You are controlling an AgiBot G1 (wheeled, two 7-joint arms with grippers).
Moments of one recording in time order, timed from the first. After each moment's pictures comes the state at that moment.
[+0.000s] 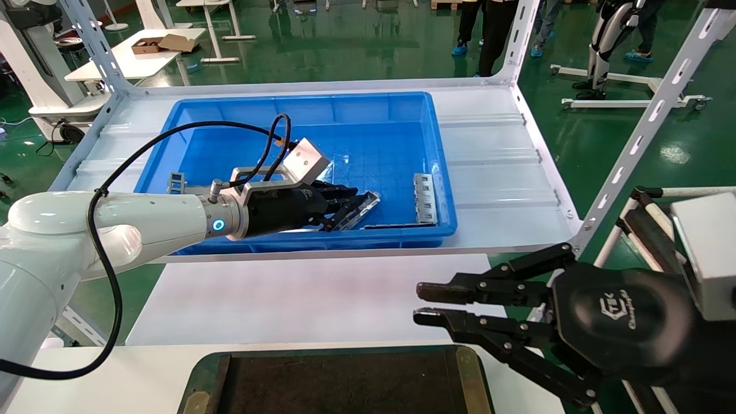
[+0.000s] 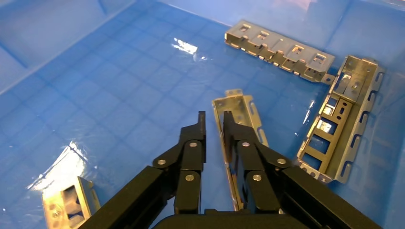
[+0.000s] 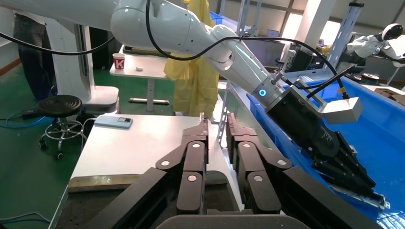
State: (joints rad) left arm -1.68 1.34 0.56 -0.05 1.31 0.95 0.22; right arm 1.08 -0.60 -0.32 1.28 -0.71 -1.48 0.17
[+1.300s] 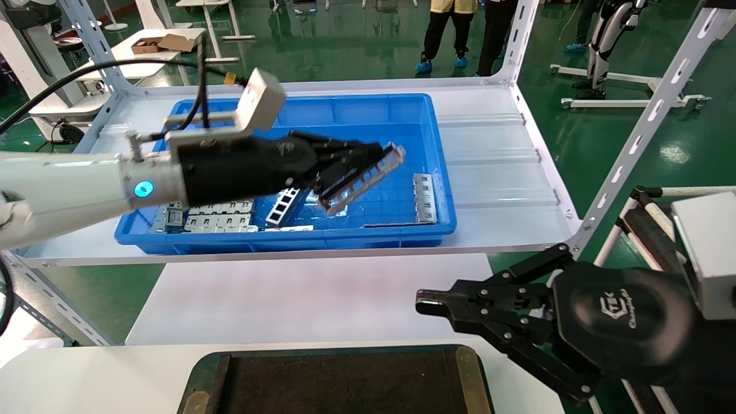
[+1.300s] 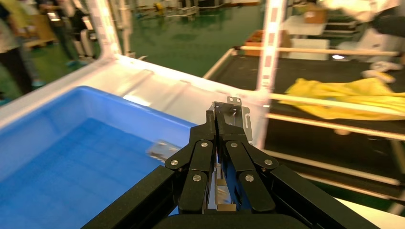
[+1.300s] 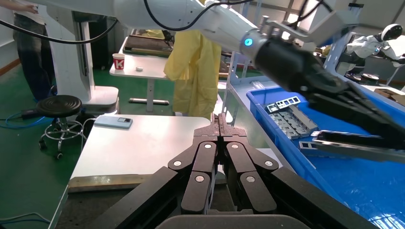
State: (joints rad) left arm -1.73 1.20 0.48 -0.10 1.17 1.43 0.16; right arm 1.08 -0.60 -0.32 1.28 -0.71 -1.48 0.17
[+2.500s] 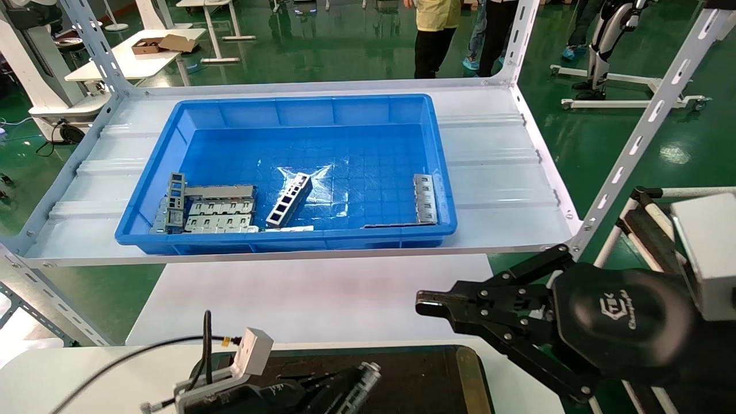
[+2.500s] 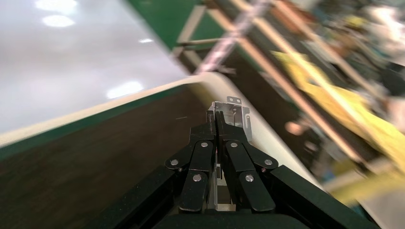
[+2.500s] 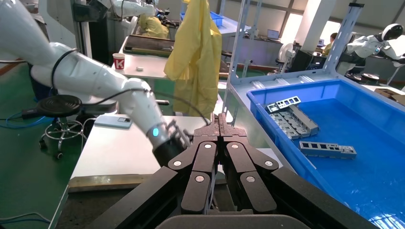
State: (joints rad) left arm -0.76 0.96 0.50 -1.03 0.98 0.91 -0.38; right arm 1.08 -0.60 -0.32 1.28 -0.70 -1.48 0.17
